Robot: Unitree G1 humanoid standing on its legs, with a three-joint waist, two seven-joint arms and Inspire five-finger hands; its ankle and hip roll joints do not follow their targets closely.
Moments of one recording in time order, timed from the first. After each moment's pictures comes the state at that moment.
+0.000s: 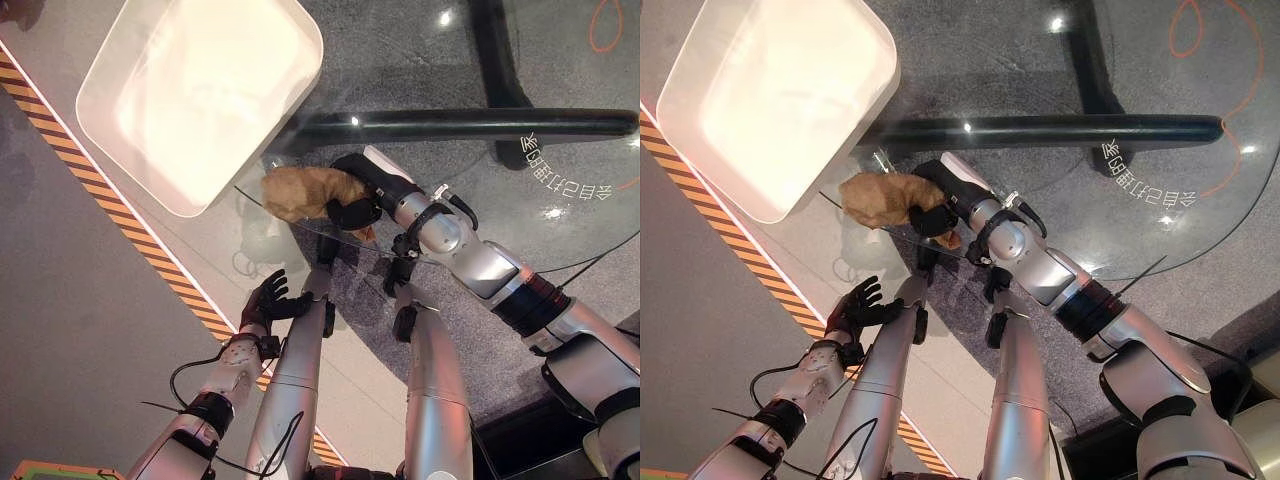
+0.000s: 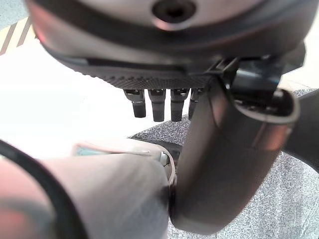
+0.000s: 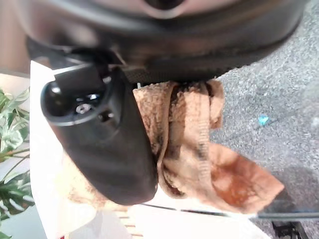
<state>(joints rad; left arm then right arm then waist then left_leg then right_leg) -0.37 0.30 -0.43 0.78 -0.65 -0.14 0.16 -0.96 -0.62 0.75 0.20 0.20 0.26 -0.10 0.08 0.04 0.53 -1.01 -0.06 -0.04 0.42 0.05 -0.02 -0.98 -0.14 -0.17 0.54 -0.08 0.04</state>
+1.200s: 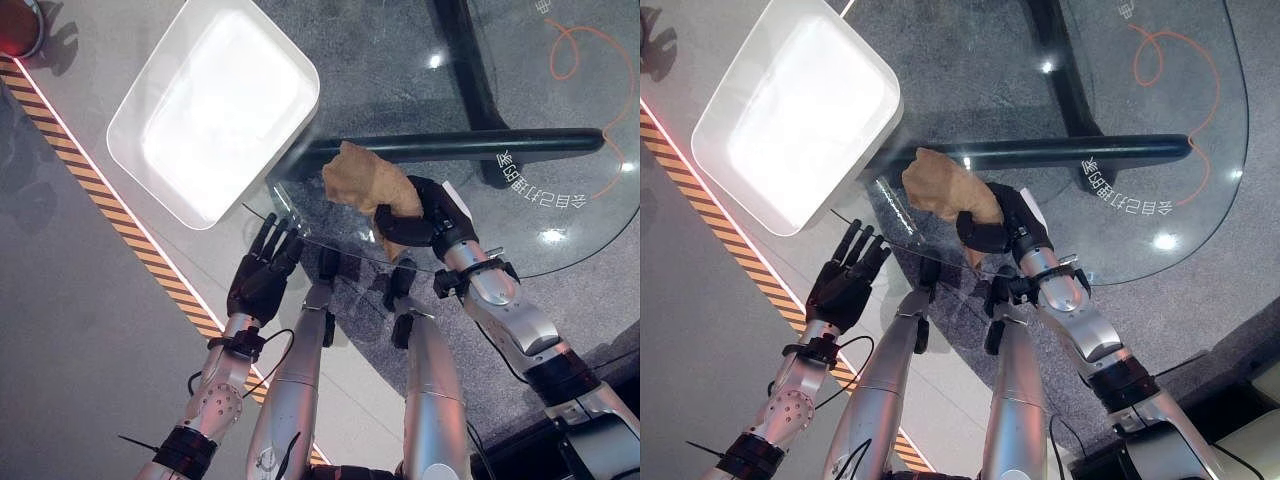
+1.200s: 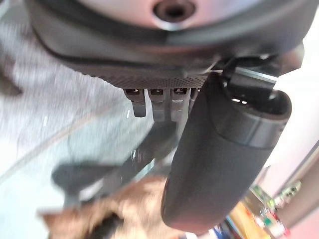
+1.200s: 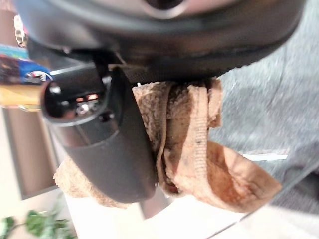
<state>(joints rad) -0.11 0.36 -0.35 0.14 -1.30 -0.25 -0.23 -0.45 -0.62 0.38 0.05 0.51 0.00 -0.10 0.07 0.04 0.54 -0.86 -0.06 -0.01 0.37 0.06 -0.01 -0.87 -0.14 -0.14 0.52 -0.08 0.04</state>
